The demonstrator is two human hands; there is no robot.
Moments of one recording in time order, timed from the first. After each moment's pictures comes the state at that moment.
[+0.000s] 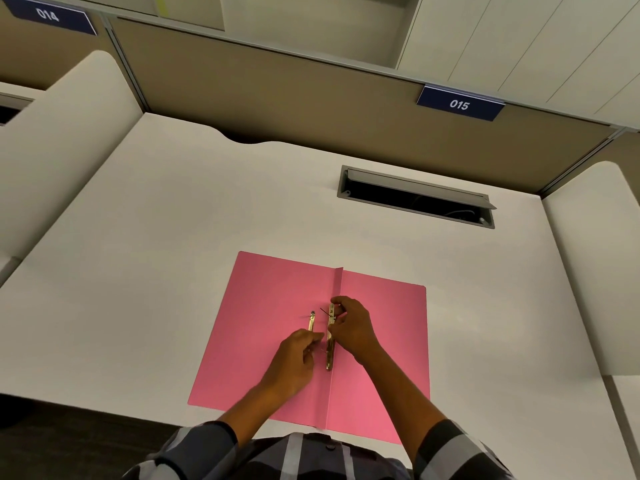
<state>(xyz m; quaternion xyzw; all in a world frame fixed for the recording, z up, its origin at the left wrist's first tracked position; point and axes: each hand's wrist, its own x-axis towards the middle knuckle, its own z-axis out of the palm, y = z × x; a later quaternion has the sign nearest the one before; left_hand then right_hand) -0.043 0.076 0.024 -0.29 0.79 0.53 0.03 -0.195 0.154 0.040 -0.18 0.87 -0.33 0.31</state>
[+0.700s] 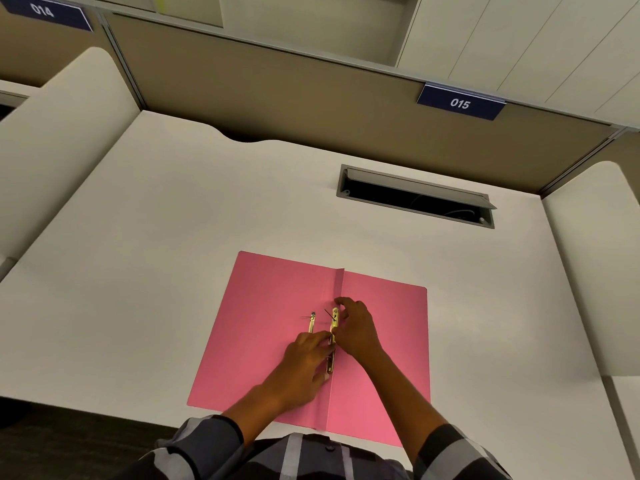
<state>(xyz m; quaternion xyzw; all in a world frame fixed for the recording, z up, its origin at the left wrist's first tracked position) -0.043 0.082 -0.005 -0.12 0.92 0.35 0.08 -0.201 0.161 0.029 -0.21 0.90 -0.25 0.29</state>
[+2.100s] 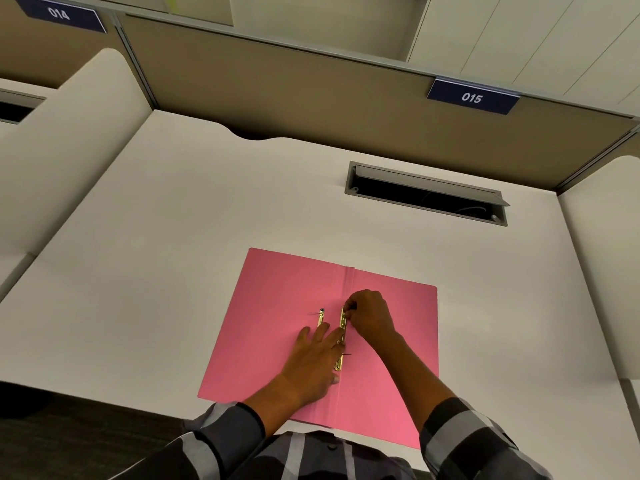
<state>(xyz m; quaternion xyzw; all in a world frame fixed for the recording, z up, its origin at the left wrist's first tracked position) -0.060 0.091 0.015 -0.07 0.97 0.15 0.15 -0.231 0.153 0.036 -0.28 0.91 -0.19 0.25</state>
